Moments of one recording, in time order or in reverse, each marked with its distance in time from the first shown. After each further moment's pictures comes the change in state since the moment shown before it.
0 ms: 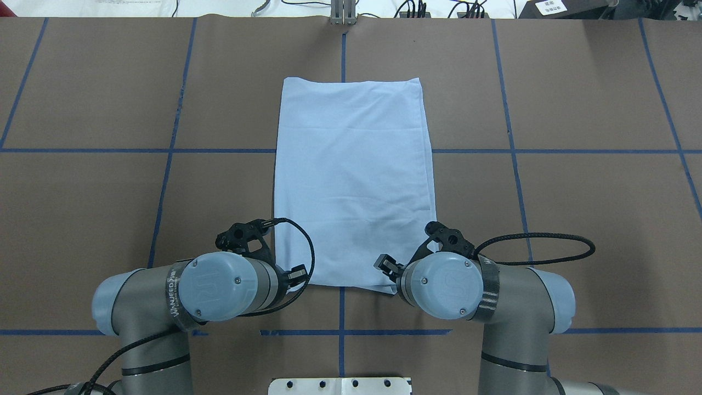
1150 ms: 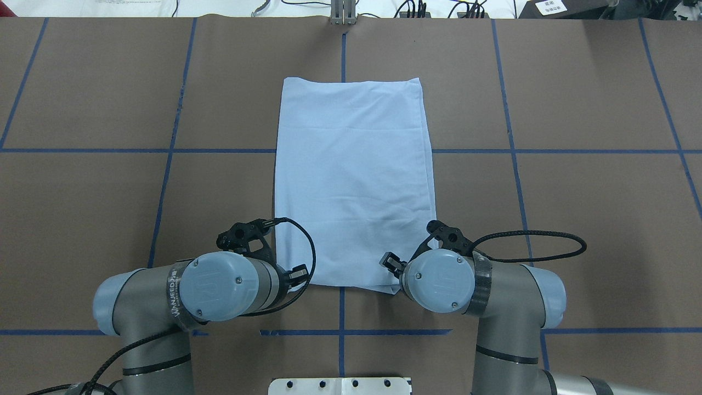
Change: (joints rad) left arm 0.000 -0.001 0.000 0.000 0.000 0.000; right arm -0.001 0.001 -0.036 -0.001 0.003 -0.004
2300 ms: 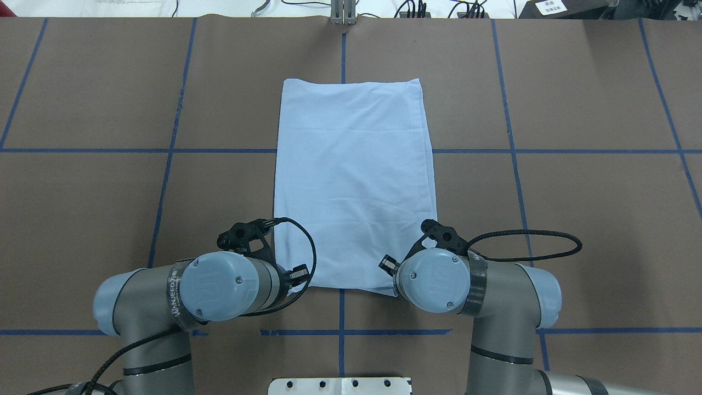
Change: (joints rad) left arm 0.000 -0.001 0.000 -0.002 0.000 0.000; right arm 0.002 0.024 0.001 0.001 0.001 -0.001
